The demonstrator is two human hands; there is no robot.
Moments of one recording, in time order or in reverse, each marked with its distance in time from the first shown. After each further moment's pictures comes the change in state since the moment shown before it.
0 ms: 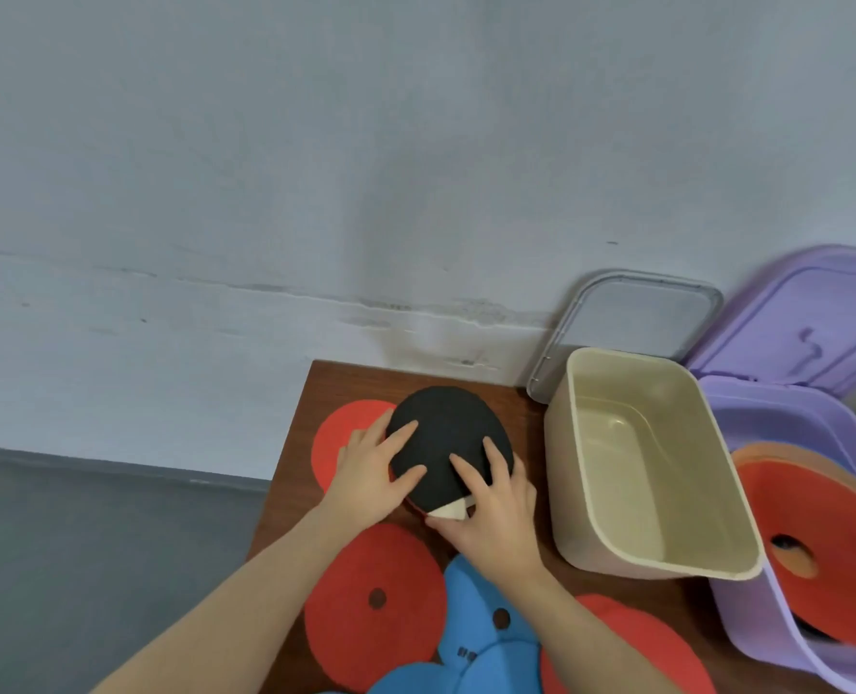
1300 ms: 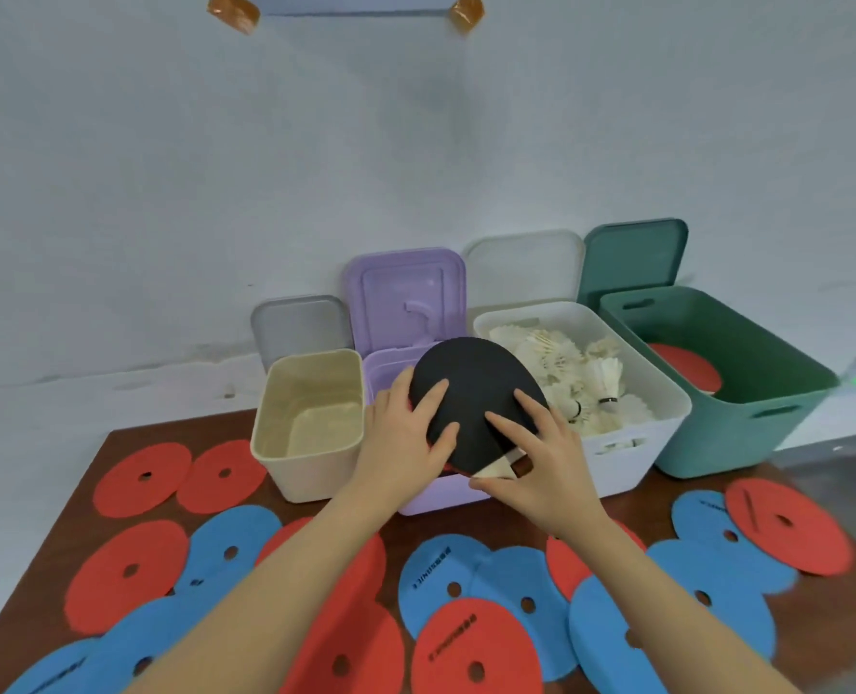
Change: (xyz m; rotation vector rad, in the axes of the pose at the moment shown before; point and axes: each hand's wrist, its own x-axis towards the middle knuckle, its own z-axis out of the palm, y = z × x) left_hand -0.168 0.442 0.108 0.145 0.302 0.552; right_hand -0.270 0.292 -0.283 0.087 0.590 -0.105
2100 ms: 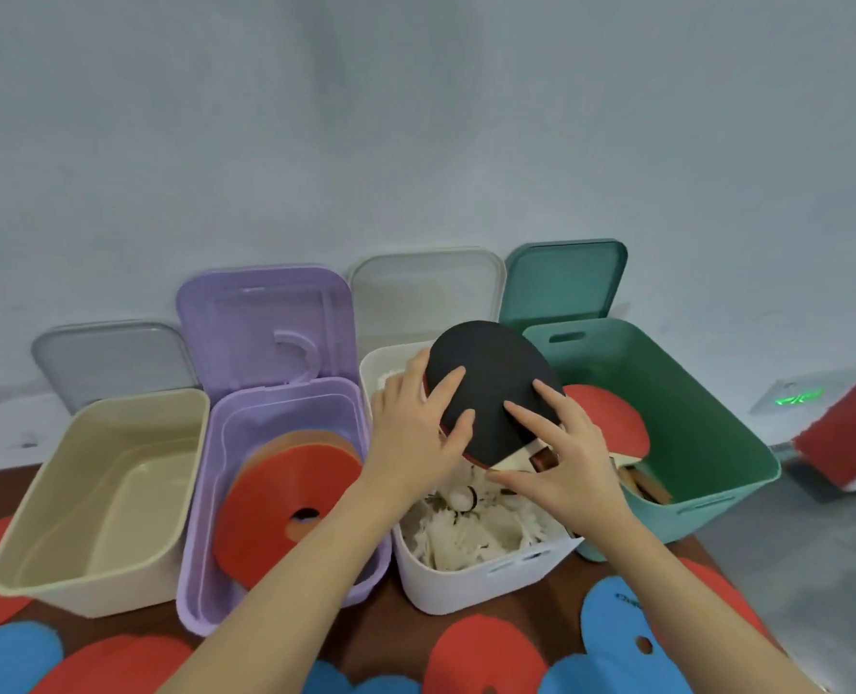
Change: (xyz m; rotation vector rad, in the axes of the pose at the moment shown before) left_hand 0.173 0.094 0.122 -0.105 0.038 0.039; right_hand 0.100 0.194 -0.063 -0.061 -0.062 0.097
